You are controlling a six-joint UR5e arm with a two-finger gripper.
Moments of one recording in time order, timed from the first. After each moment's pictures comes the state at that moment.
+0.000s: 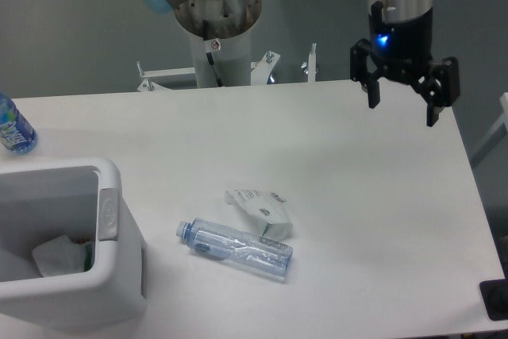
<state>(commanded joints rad) 2.68 -1.70 -1.46 -1.13 1.52 1.39</state>
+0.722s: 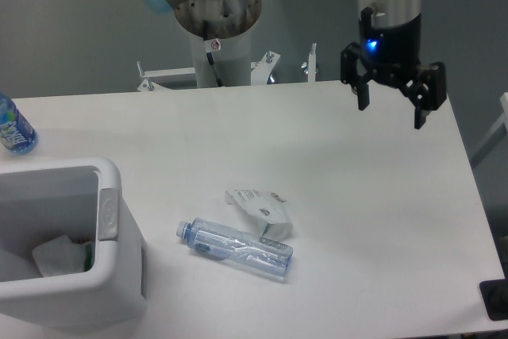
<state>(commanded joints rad) 2.66 -1.66 -1.59 -1.11 1.52 1.34</state>
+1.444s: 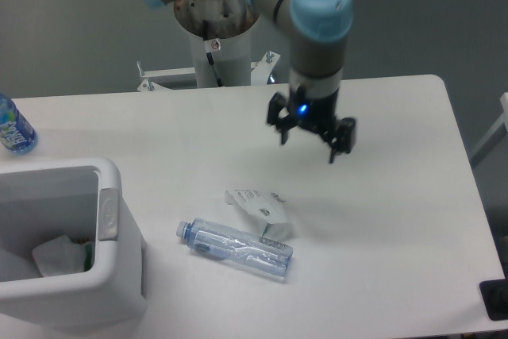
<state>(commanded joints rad) 2.48 -1.81 -1.72 -1.10 1.51 0.72</state>
